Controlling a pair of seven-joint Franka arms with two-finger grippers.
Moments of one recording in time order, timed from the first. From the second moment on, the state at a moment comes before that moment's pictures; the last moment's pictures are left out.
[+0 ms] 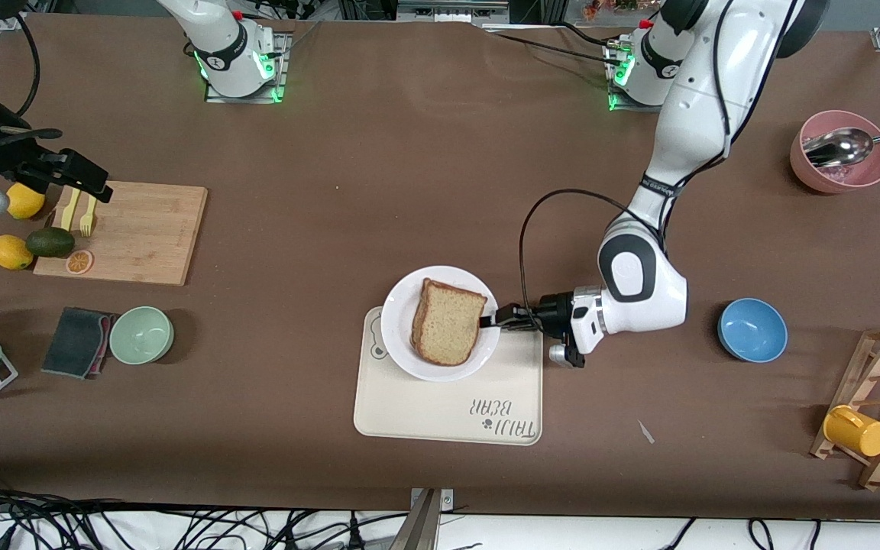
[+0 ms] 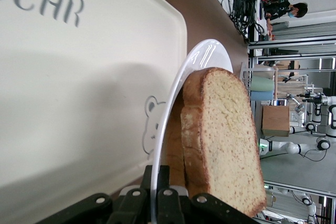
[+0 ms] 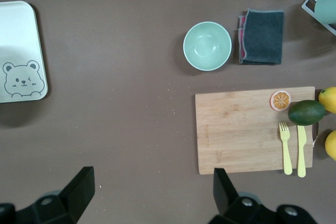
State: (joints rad) left arm -0.28 0.88 -0.06 -1.45 -1.40 2.17 0.64; right arm -0.07 0.02 0.12 -1.60 0.00 1.62 0.20
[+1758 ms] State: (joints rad) left arm -0.28 1.07 -0.01 -1.22 -1.40 2.18 0.65; right arm -0.07 0.12 0.12 -1.54 -0.06 1.75 0.17
